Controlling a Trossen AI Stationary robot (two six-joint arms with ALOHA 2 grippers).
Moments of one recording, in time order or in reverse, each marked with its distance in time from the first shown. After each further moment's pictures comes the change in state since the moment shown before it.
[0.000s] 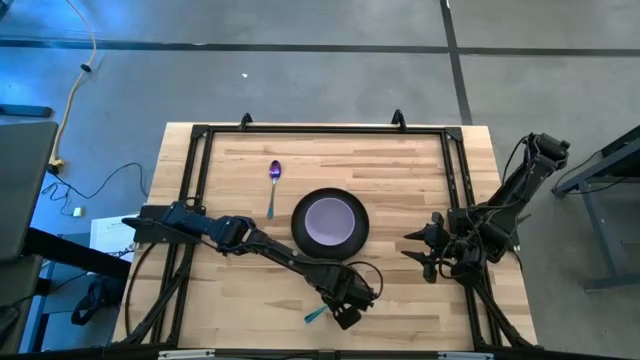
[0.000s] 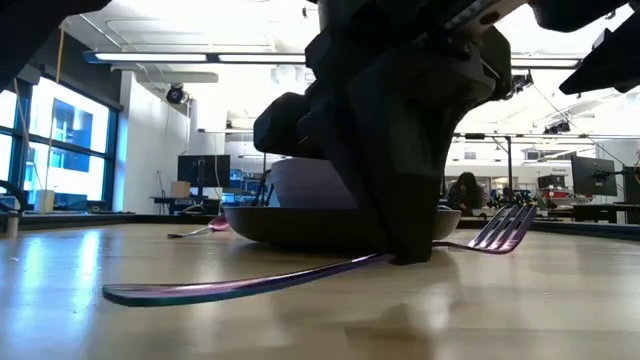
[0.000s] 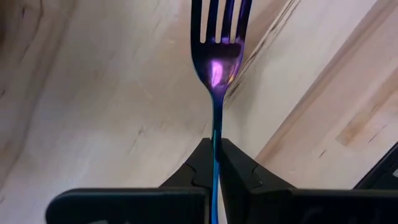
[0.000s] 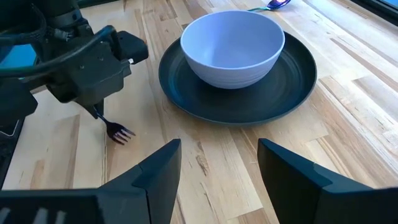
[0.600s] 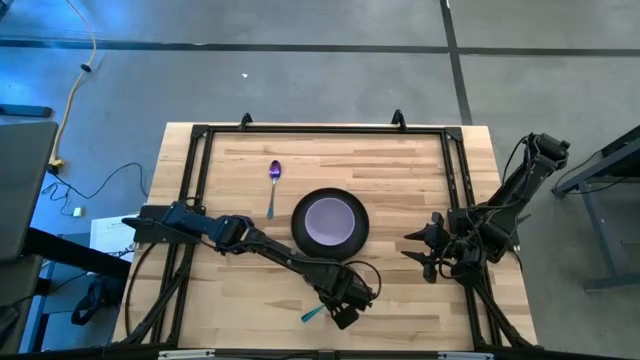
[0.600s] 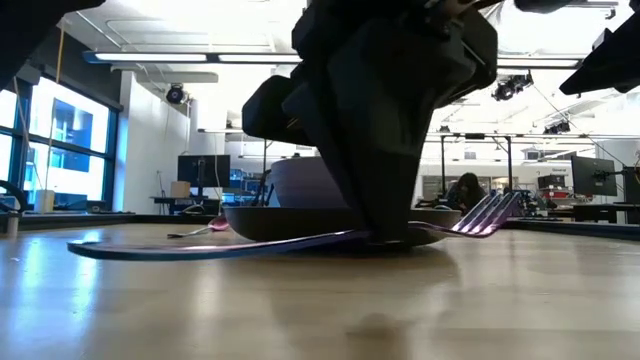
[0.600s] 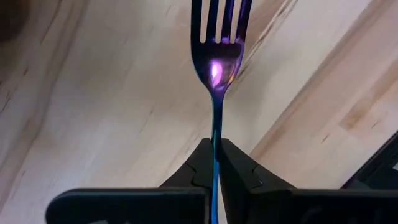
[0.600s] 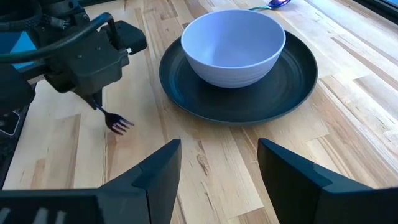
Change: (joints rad) left arm -0.003 -0.018 0.002 -0.047 0.007 -0.008; right arm 0.000 0.000 0.000 0.000 -0.005 0.000
